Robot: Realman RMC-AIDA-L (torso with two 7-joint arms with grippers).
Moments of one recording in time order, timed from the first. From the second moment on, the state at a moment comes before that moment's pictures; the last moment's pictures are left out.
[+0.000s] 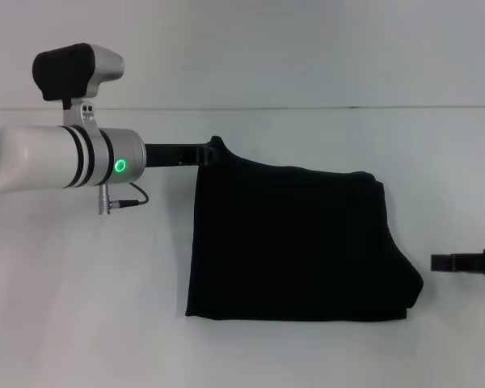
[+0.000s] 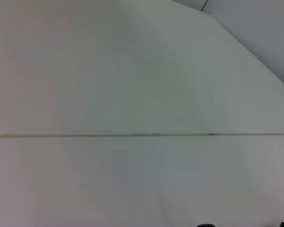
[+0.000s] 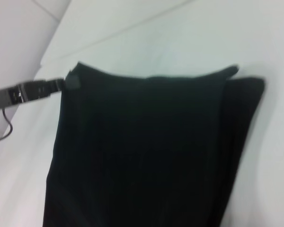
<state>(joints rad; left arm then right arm) -0.90 -2.10 0.70 0.40 2.19 0.81 -2.06 0.57 1.89 -0.55 -0.45 -2.26 -1.45 2.01</state>
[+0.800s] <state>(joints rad) -0.78 -2.10 0.69 0.56 2.15 0.83 -2.09 0.59 1.87 -0.44 -0.48 -2.20 -1.52 1.94</state>
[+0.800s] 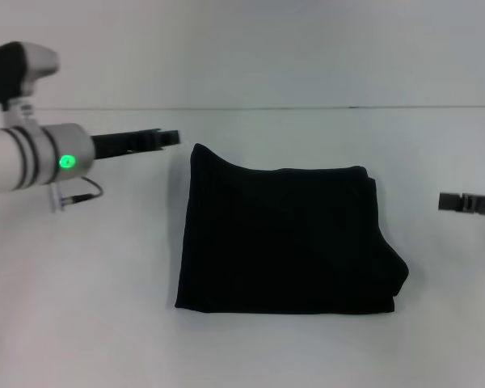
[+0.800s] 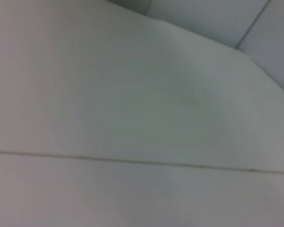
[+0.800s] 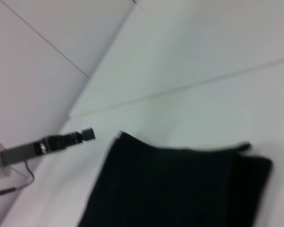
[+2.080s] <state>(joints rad) -0.65 -2.14 0.75 0.93 2.07 1.56 -1.51 0.63 1.97 -0.66 -0.84 -2.15 -1.55 1.63</state>
